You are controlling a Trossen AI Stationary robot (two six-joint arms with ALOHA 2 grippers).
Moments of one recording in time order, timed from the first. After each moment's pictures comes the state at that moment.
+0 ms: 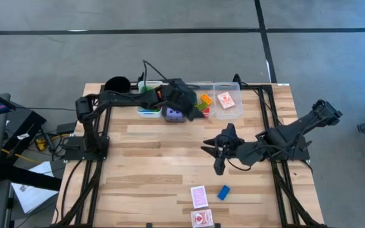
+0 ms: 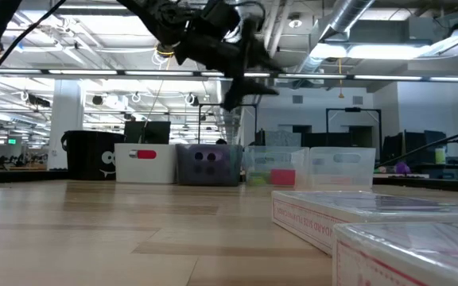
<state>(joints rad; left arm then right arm) 0.34 1.85 1.35 0.00 0.42 -0.59 0.51 1.36 1.33 -0.49 0.70 0.62</state>
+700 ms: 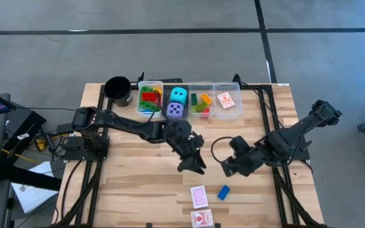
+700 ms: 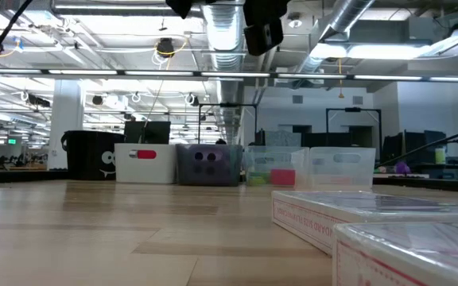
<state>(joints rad) -0.08 1.83 1.35 0.11 0.59 -0.58 0.55 1.36 1.33 -1.06 0.25 1.57</state>
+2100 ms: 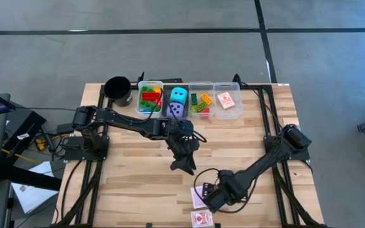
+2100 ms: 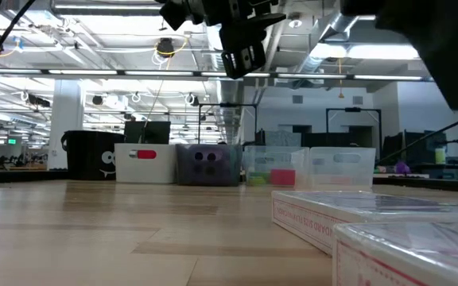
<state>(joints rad) -0.05 1.83 1.35 -0.16 0.73 -0.40 0.64 1.94 1.51 -1.03 -0.03 2.33</state>
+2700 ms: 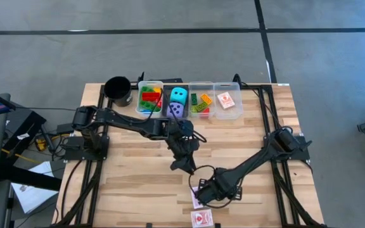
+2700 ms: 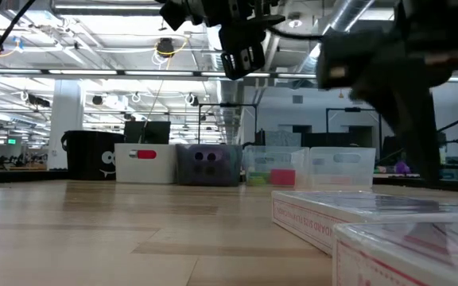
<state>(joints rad) -0.05 1.83 1.35 -0.16 0.73 -0.40 0.56 2.04 1.51 -1.04 -0.11 2.34</state>
